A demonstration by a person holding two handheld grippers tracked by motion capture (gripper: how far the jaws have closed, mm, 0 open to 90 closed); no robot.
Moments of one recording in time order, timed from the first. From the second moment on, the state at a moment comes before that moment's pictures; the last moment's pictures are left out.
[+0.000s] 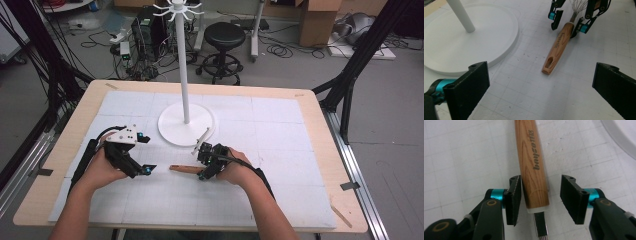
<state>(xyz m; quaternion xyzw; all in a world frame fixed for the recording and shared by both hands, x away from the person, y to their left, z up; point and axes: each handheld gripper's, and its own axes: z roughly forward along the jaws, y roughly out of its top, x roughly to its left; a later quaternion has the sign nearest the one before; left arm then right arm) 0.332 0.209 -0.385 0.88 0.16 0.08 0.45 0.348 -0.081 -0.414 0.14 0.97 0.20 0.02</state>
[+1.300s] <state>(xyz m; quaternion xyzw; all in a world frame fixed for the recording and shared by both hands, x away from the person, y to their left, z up) 0.332 0.209 -0.385 0.88 0.16 0.09 0.44 0.343 -0.122 -0.345 0.16 0.93 0.32 0.09</state>
